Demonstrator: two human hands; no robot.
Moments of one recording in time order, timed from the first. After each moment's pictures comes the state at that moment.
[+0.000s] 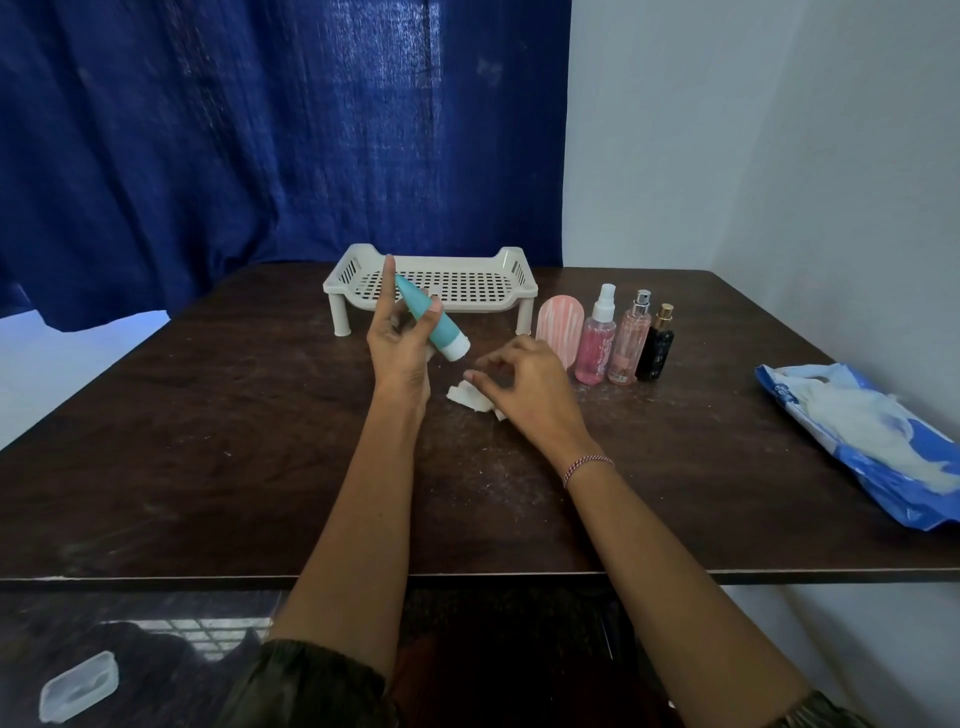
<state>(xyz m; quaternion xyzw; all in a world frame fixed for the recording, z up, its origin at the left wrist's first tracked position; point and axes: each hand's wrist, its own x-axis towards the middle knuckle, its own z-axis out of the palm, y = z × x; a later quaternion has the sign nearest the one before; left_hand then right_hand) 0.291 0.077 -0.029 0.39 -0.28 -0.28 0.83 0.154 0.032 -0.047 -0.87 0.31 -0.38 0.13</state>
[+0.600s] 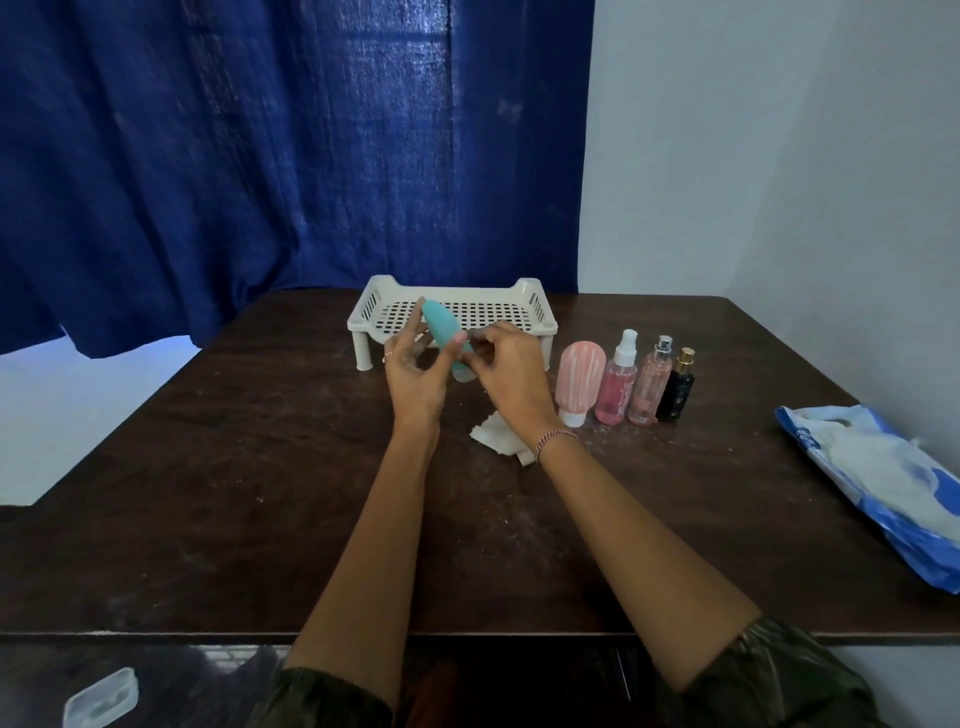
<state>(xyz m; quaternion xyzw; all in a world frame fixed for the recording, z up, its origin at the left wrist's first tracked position) 0.312 0.071 -0.024 0.51 -0.32 -0.20 0.78 0.219 0.018 0.001 -0.84 0.31 -0.41 0.17</state>
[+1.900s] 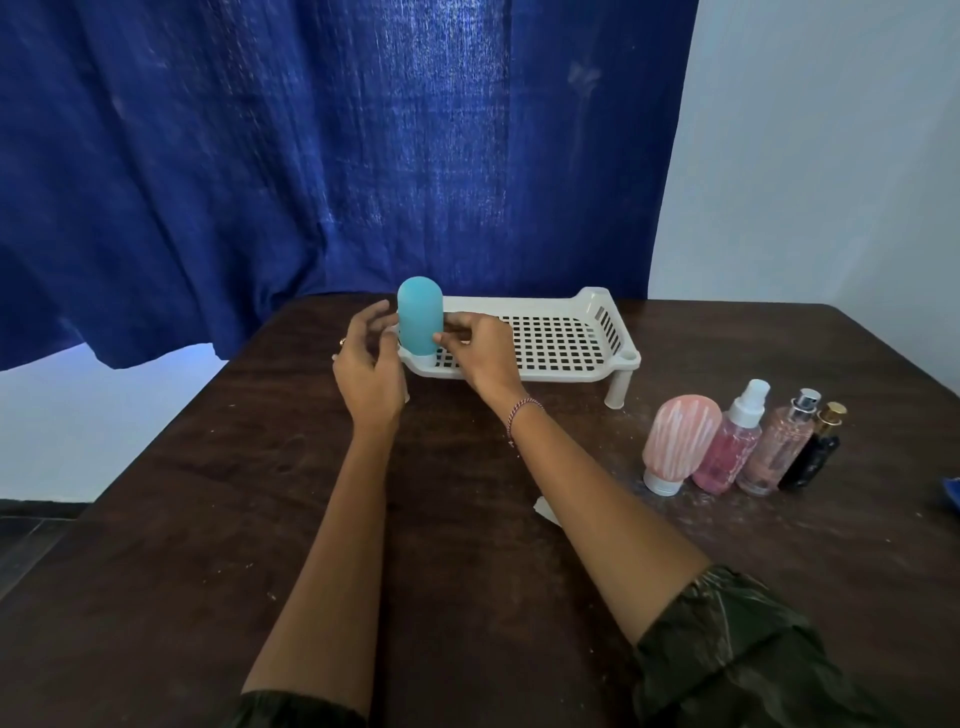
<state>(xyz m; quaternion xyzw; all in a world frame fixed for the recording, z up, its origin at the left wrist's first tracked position) 0.435 0.038 -0.026 0.63 -0.31 0.01 0.71 0.353 -0.041 0.003 -0.80 0.34 -0.33 0.36</state>
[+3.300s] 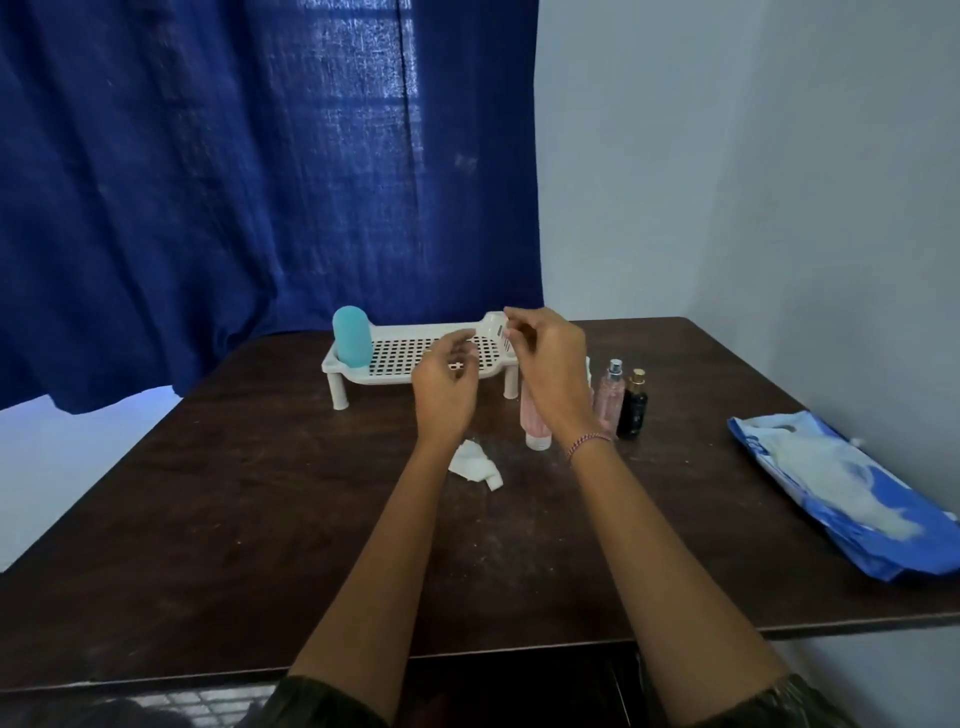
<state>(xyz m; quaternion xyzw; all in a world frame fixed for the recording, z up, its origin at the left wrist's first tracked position) 0.260 0.049 0.012 0.61 -0.45 -0.03 0.65 0.152 0.009 0.048 -0.76 0.34 -0.52 0.17</state>
